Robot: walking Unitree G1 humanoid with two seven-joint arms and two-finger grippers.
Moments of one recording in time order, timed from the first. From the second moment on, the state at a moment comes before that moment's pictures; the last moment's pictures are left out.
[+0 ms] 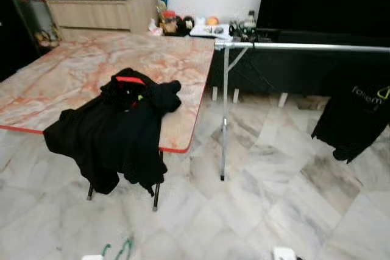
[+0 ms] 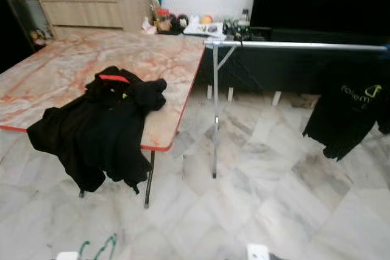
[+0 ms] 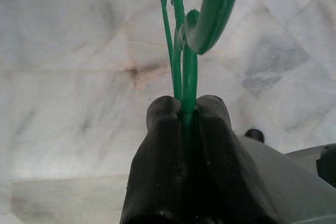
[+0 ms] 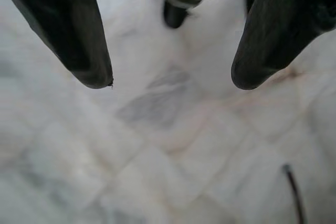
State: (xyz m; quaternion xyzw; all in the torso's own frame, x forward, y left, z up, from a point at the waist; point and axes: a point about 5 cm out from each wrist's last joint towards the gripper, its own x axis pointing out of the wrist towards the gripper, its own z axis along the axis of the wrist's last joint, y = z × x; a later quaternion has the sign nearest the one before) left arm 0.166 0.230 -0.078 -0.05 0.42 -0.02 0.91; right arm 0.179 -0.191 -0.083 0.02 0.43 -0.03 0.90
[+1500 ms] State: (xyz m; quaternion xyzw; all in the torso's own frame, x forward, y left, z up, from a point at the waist) left arm 0.151 0.206 -0.089 -0.02 0.45 -0.07 0.89; right arm 0.182 -0.183 -0.084 0.02 0.45 0.00 0.89
